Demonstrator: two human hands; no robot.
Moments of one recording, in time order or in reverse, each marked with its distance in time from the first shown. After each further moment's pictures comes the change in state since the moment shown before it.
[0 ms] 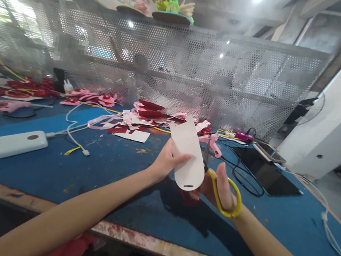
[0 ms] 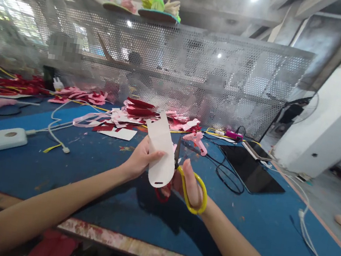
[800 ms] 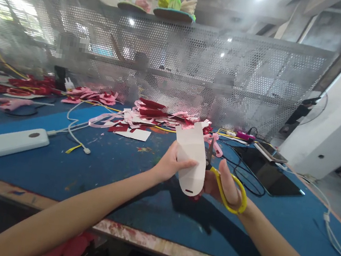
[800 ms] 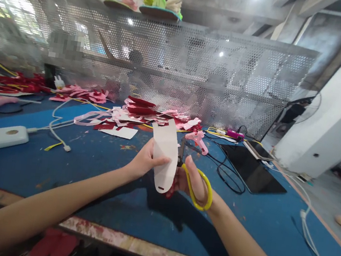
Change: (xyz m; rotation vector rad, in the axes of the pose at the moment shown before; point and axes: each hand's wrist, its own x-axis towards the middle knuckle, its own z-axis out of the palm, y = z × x) left_hand -0.001 -0.004 -0.001 0.166 -0.052 0.029; right_hand 0.001 -0.004 -0.014 0.025 -0.008 0.189
